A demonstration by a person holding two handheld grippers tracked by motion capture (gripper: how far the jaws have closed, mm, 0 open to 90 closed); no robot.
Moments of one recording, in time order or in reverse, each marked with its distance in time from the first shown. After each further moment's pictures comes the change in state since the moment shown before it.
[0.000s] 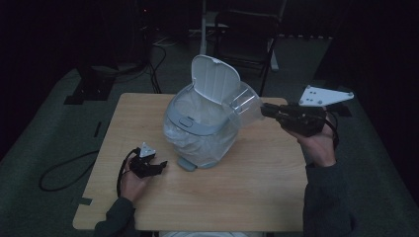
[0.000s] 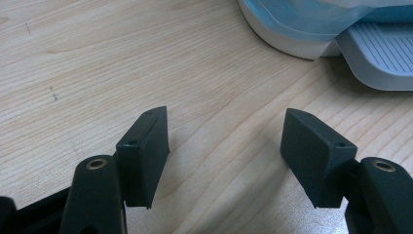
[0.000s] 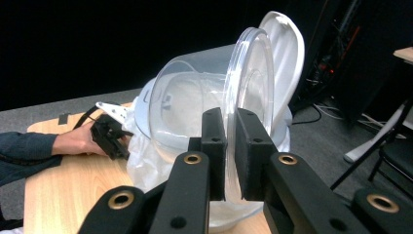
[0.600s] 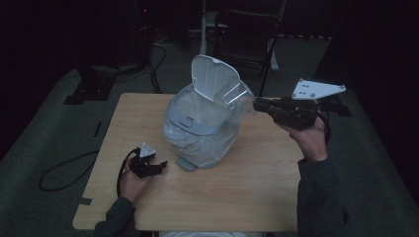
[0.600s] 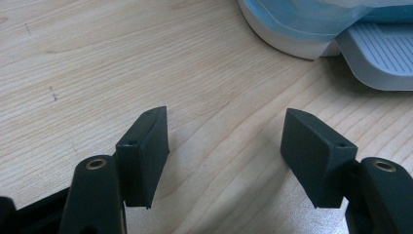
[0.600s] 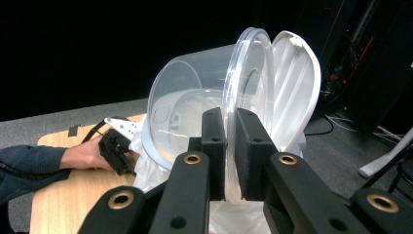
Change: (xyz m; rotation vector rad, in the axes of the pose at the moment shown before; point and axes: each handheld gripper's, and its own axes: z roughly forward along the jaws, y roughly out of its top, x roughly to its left) left arm 0.000 0.000 0.000 0.000 -0.001 0.000; right arm -0.002 0.013 0.017 -0.034 0.040 0.005
